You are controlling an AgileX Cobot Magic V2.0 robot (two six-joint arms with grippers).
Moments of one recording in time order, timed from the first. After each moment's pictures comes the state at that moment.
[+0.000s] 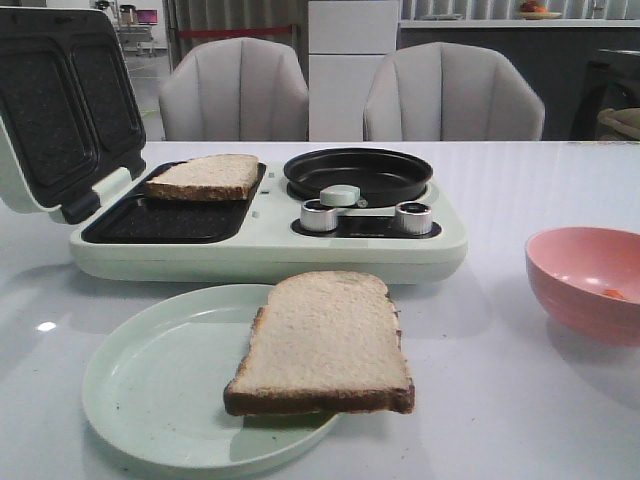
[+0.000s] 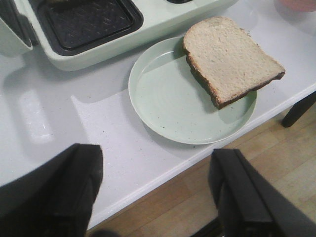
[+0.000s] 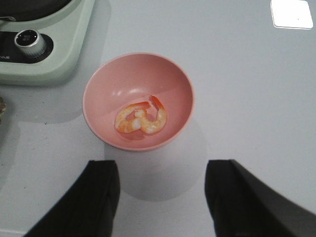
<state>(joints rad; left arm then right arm) -0.53 0.56 -0.57 -0.06 0.77 0.03 0.01 0.71 -0.58 0.05 0.63 0.02</state>
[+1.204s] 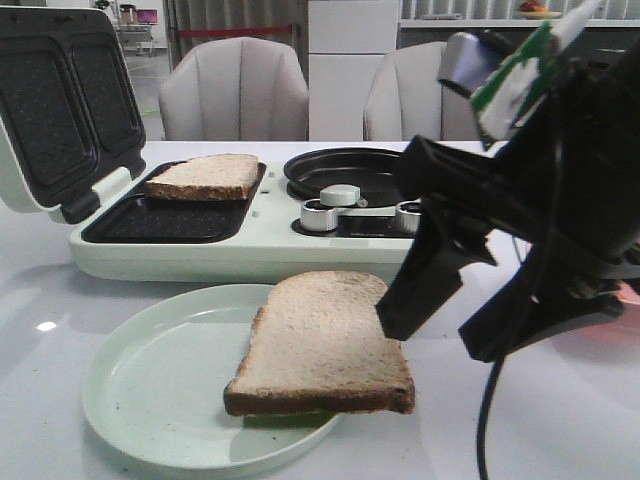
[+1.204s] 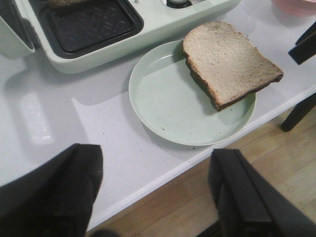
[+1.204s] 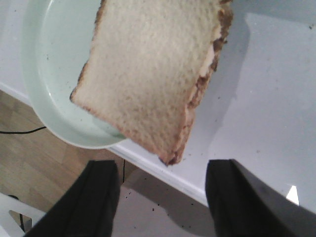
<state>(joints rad) -0.53 0.55 -0.57 -0.06 0.77 0.03 0.45 1.46 -0.76 0.73 0.55 -0.25</state>
